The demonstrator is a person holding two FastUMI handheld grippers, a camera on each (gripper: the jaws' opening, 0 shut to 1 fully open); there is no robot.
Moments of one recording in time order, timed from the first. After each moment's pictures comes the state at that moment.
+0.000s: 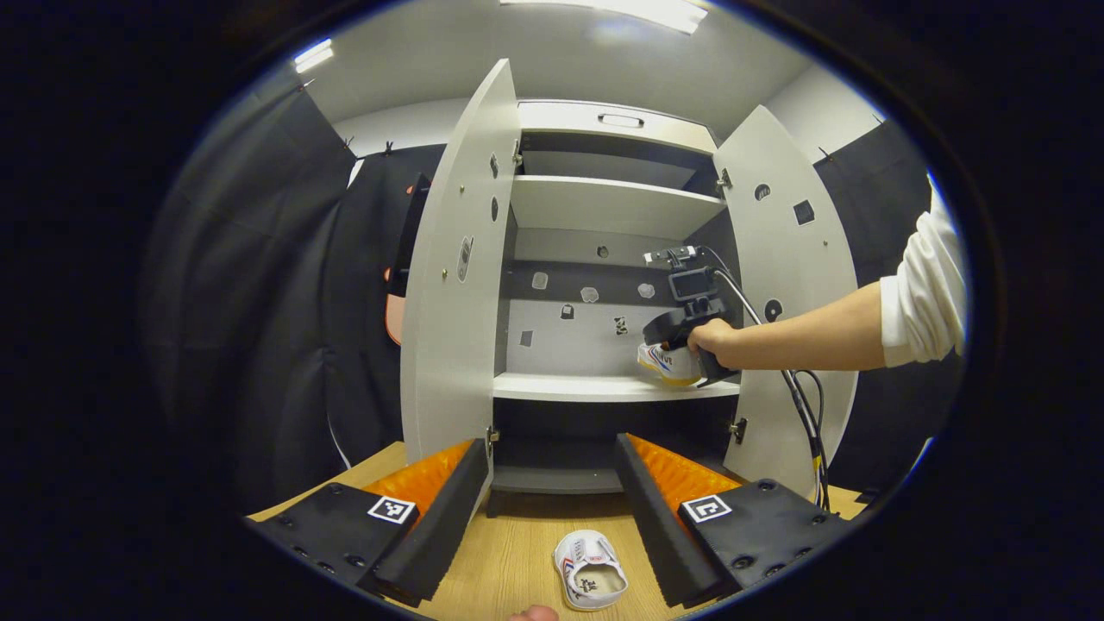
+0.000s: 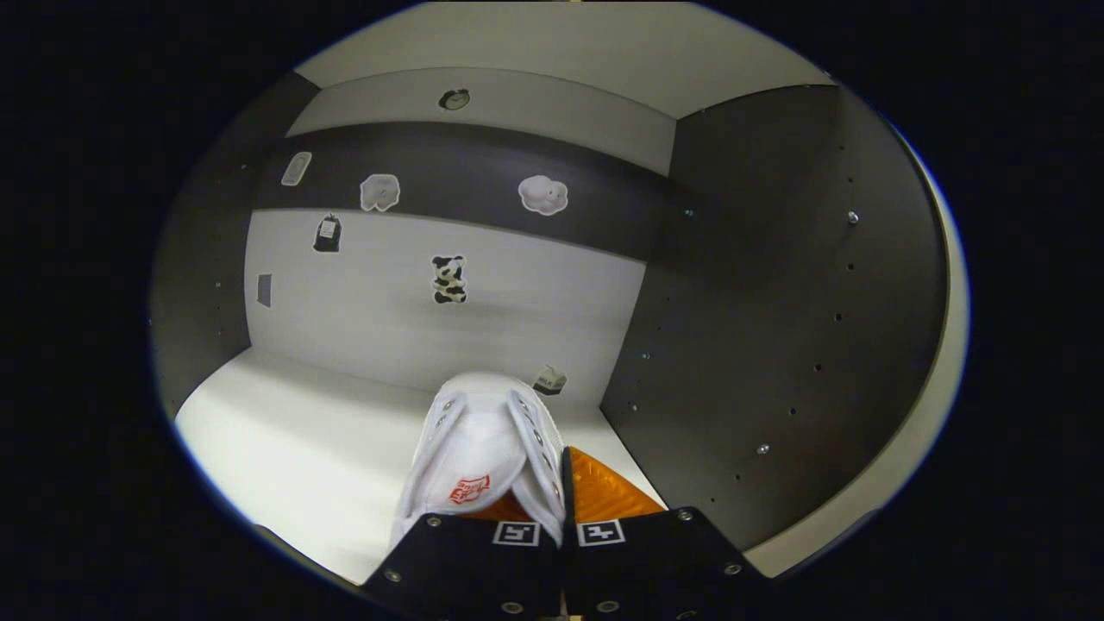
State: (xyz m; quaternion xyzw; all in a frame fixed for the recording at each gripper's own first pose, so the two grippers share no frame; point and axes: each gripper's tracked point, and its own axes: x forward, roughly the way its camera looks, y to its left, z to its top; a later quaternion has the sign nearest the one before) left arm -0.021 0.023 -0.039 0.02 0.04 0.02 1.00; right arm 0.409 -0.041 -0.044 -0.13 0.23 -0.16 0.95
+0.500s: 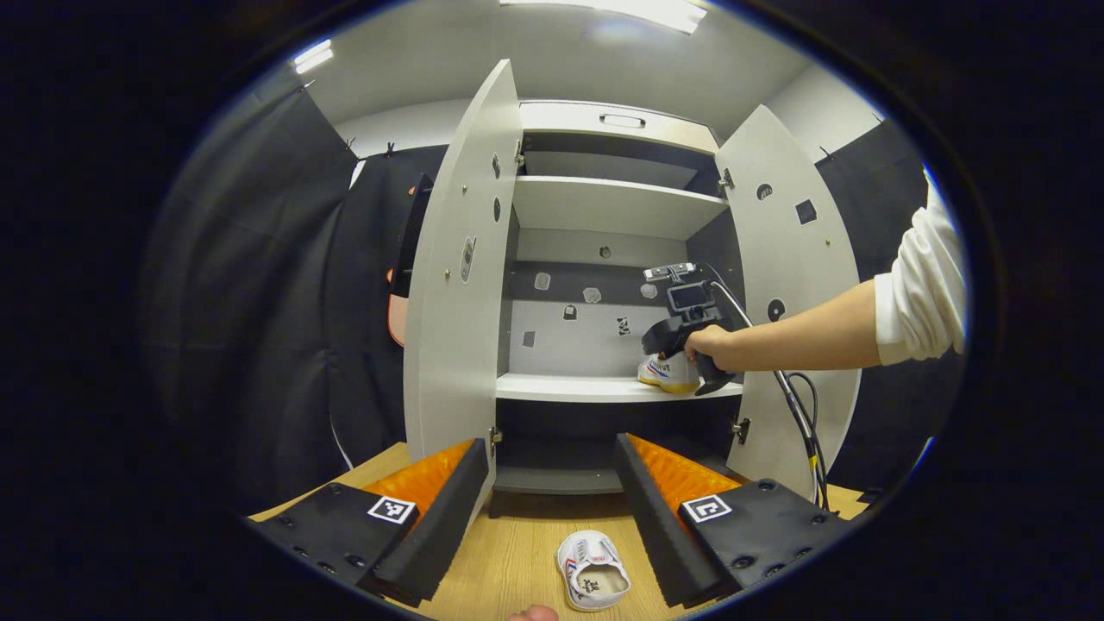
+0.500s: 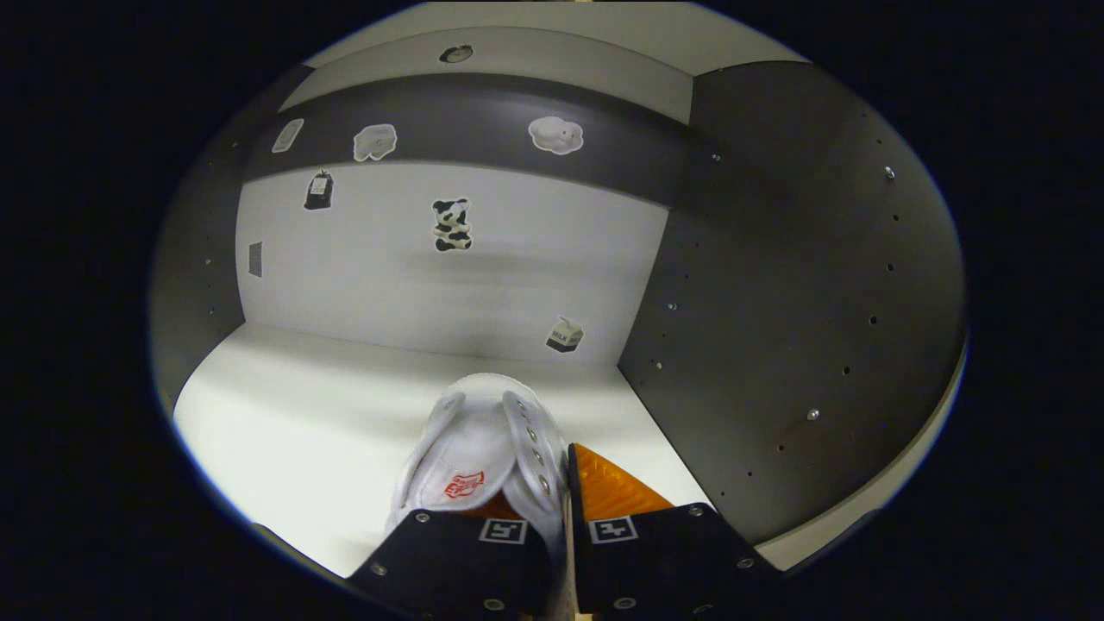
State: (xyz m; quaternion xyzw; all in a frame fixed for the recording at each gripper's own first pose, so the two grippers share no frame) left arm -0.020 0.027 -0.040 0.02 0.04 0.02 1.00; right arm 0.409 -0.040 -0.077 -0.09 0.29 -0.15 0.94
